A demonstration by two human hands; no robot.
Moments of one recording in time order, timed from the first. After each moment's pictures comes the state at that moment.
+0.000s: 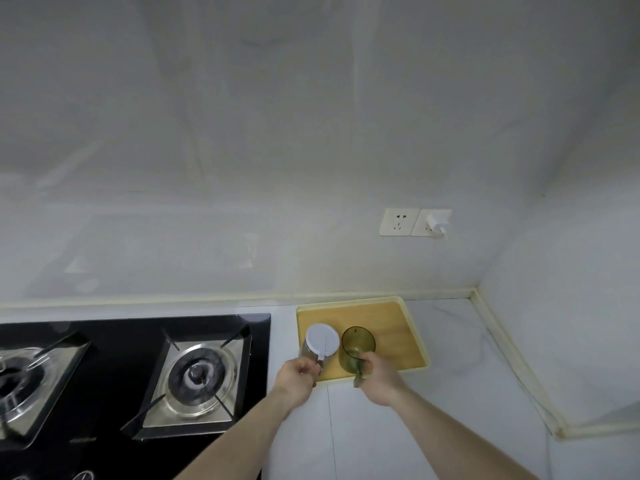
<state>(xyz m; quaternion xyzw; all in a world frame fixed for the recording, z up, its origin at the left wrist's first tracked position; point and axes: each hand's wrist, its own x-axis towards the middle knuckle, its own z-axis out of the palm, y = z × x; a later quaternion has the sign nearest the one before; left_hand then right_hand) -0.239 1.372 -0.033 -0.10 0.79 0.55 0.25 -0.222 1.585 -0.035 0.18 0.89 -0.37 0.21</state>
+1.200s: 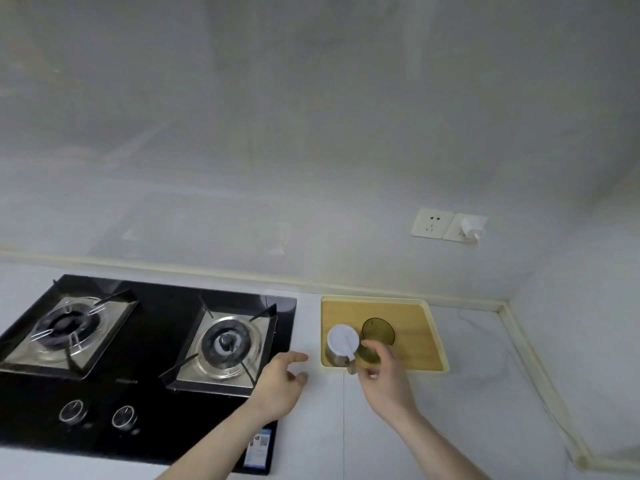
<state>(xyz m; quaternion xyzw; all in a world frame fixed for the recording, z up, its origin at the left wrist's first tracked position) -0.171 1.308 0.010 -0.03 0.87 0.46 0.15 -0.163 1.537 0.023 0.09 0.90 -0.43 0.03</state>
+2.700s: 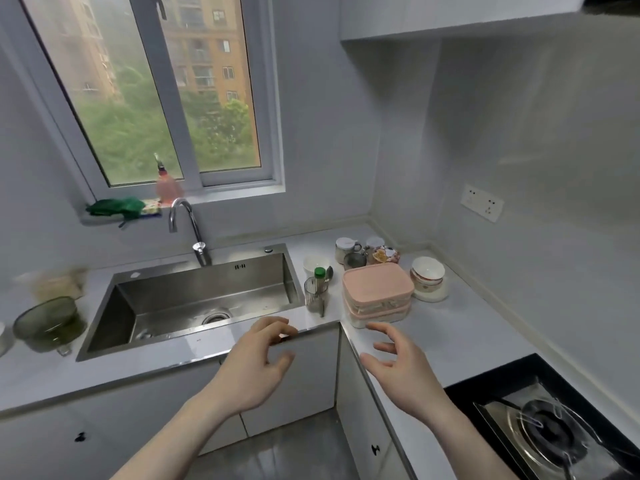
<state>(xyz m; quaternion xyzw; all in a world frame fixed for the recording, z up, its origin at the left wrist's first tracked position) 0.245 0.595 0.161 -0.42 0.83 0.30 -0.23 -0.002 0.710 0.159 -0.46 0.71 -0.43 0.33</state>
